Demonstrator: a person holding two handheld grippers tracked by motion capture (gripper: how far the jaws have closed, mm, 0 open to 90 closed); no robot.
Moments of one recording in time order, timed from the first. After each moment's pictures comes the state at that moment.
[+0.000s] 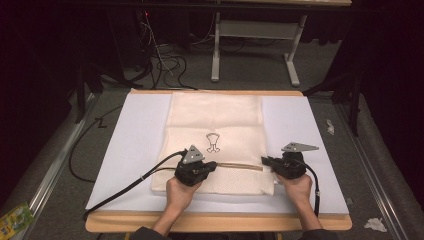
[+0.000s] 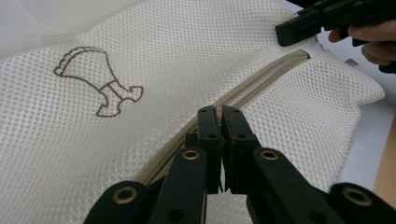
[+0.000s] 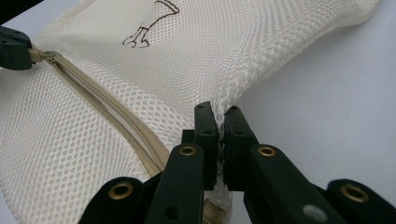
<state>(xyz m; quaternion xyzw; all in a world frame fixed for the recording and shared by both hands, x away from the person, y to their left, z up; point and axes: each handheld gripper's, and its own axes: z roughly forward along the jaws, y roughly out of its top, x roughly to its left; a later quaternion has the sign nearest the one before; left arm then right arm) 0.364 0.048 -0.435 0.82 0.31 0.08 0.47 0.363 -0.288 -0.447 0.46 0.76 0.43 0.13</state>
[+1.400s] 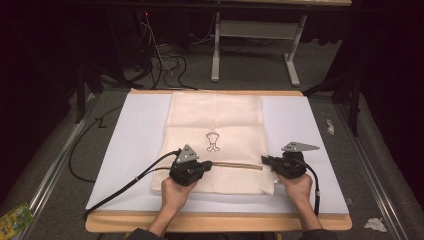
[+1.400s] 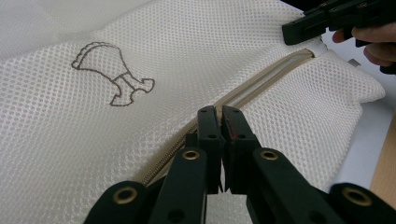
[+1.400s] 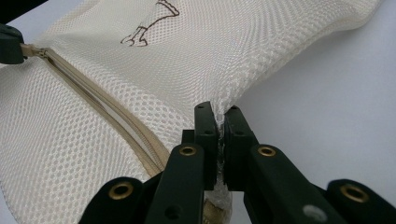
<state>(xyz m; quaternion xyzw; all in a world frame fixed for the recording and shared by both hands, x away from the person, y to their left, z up) 0.363 0.061 -0.431 0.82 0.31 0.08 0.48 0.362 -0.287 -0.444 0.46 0.76 0.43 0.13</state>
